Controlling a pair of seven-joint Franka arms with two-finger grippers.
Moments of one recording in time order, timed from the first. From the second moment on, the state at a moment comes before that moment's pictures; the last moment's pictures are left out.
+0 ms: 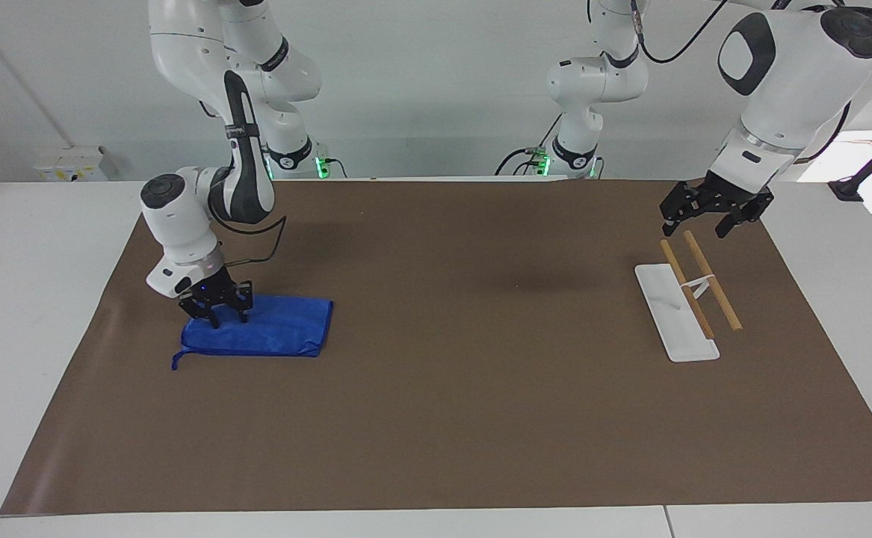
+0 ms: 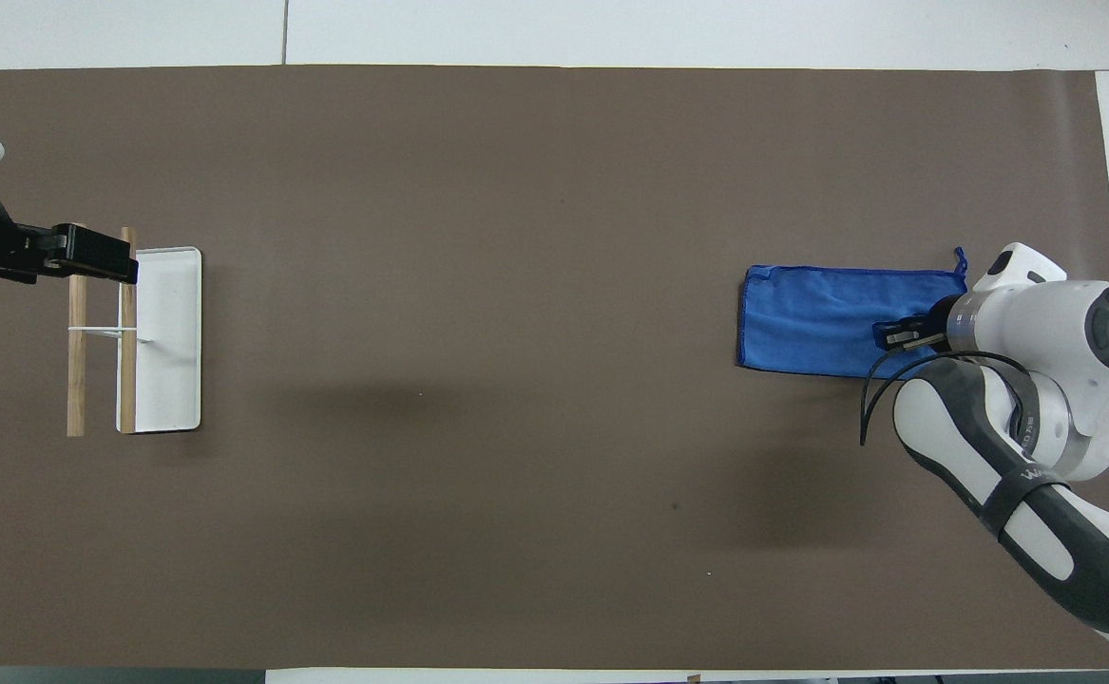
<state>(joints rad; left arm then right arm) -0.04 0.01 -0.03 -1.66 -0.04 1.69 0.04 -0.03 0.16 -0.06 -2.32 0.06 2.65 -0.34</state>
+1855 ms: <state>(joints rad) -0.04 0.01 -0.03 -1.66 -0.04 1.68 0.04 0.11 0.16 0.13 -1.63 0.53 2.12 0.68</state>
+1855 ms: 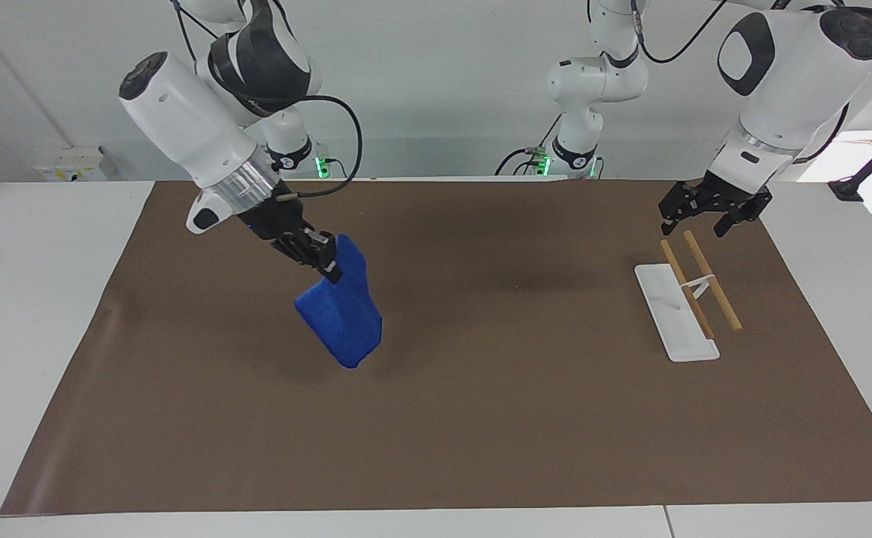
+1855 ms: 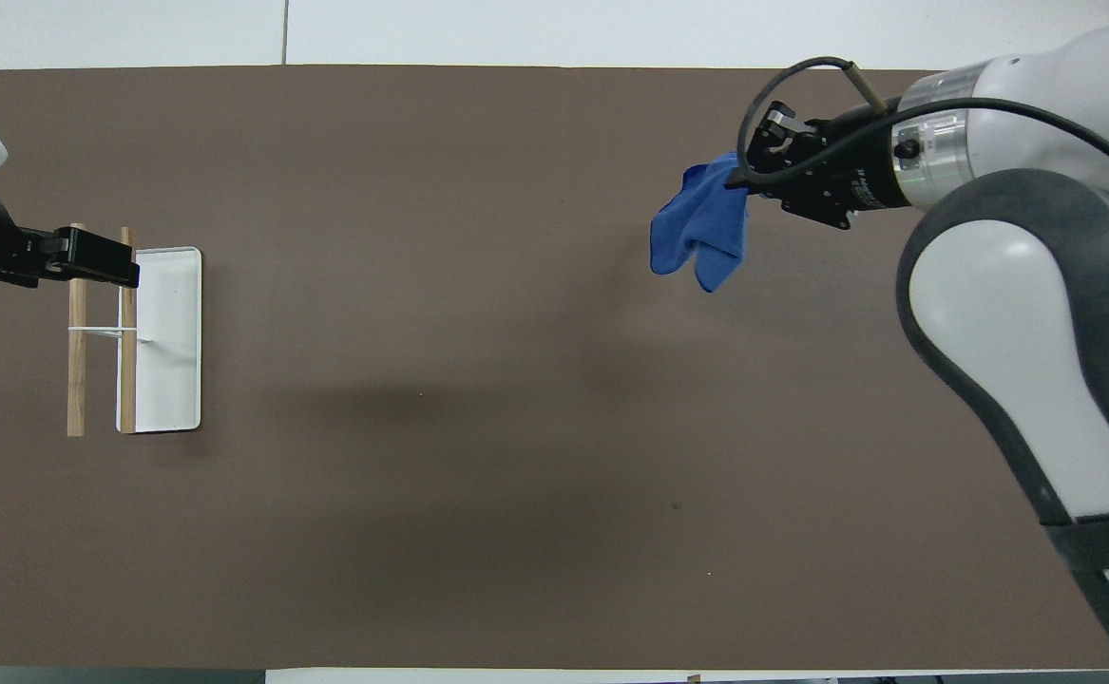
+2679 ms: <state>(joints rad) -0.12 -0.02 -0.05 -1.73 -0.16 1.71 -0.43 0.46 0.23 0.13 -1.63 0.77 2.68 1.29</state>
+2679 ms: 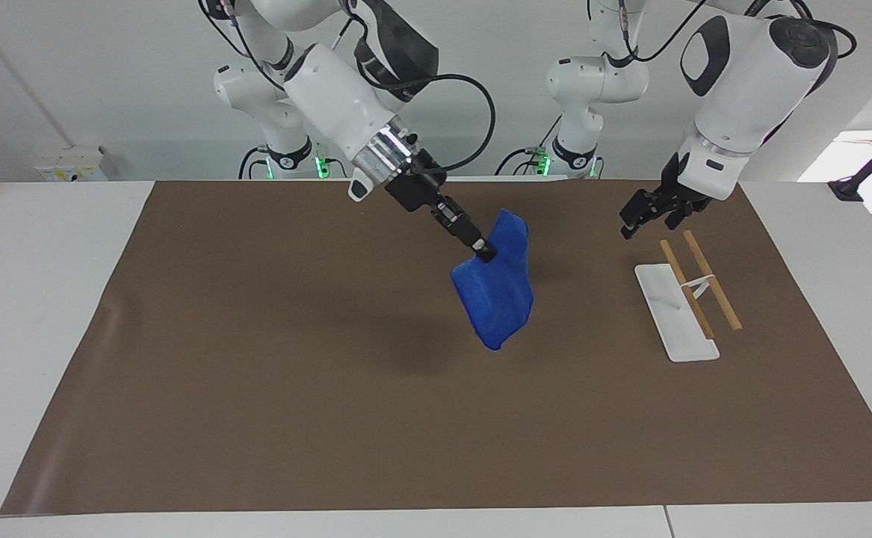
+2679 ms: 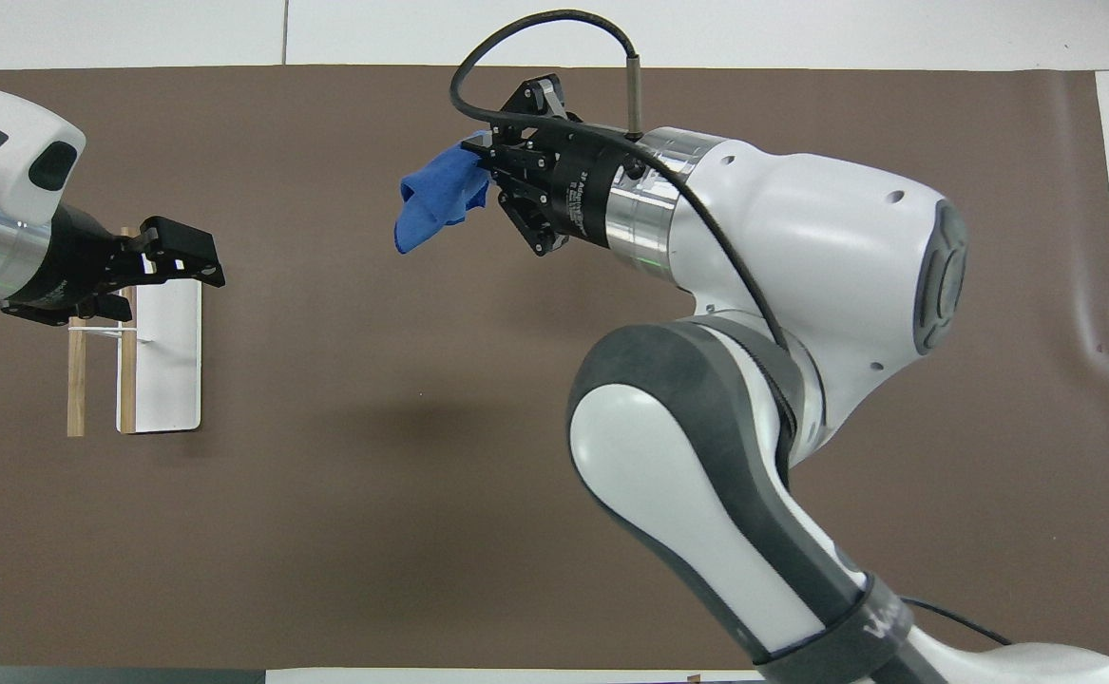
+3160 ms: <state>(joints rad) -0.14 -0.04 -0.05 -1.83 -0.39 1.87 -0.87 0.55 0.24 0.13 -1.63 0.80 2.72 1.38</state>
